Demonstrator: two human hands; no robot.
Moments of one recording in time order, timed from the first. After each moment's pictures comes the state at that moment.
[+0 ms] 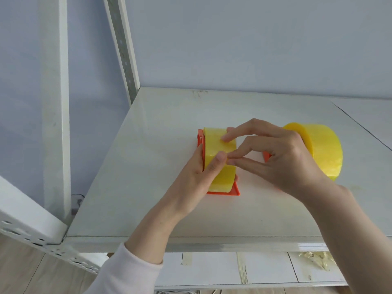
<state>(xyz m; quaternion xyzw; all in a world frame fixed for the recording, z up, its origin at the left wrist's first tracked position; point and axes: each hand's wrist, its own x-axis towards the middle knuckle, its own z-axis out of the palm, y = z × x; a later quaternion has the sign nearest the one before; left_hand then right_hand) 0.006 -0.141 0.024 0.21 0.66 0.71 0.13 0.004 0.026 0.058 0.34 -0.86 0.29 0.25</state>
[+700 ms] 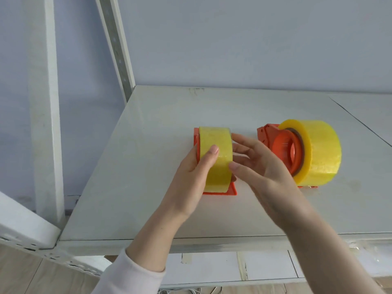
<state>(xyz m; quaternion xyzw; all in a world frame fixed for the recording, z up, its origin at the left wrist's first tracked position) 0.007 -0.134 0.018 0.12 0.66 0.73 0.10 0.030 0.006 0.028 0.05 -0.69 0.72 0.02</state>
